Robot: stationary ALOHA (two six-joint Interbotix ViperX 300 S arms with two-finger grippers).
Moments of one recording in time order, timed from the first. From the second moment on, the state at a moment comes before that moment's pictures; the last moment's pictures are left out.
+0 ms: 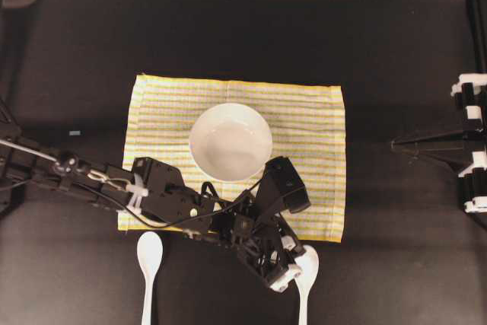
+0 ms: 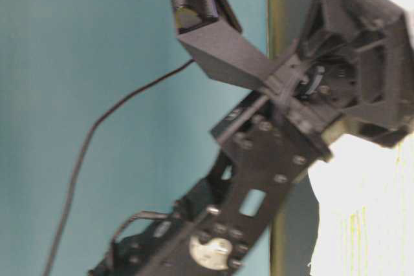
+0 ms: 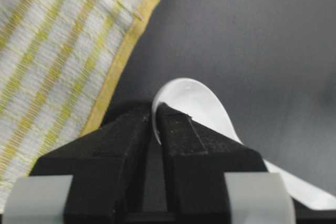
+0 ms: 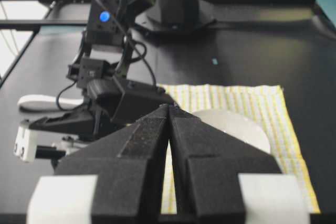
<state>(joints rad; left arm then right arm) -0.17 0.47 0.20 0.04 0.02 -0.76 0.07 -1.00 1.21 0.01 -0.16 0.01</state>
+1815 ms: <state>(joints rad) 0.16 0.44 0.00 0.04 0.39 -0.35 0.07 -1.00 1.23 0.01 -0.13 0.02</state>
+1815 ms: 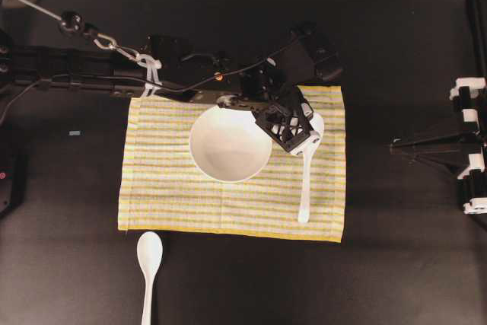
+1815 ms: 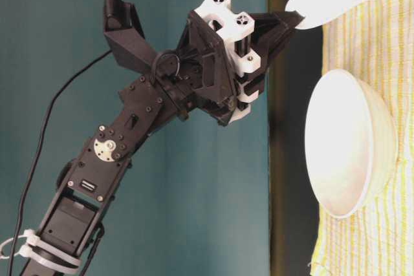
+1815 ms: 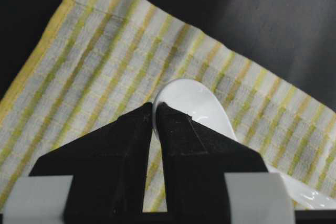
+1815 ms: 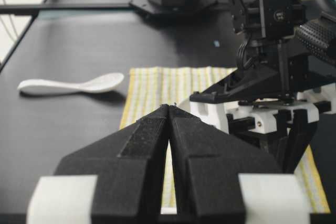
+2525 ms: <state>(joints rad) 0.12 0.36 0.17 0.04 0.30 -0.31 0.07 -1.02 1.23 0.02 -0.13 0.02</state>
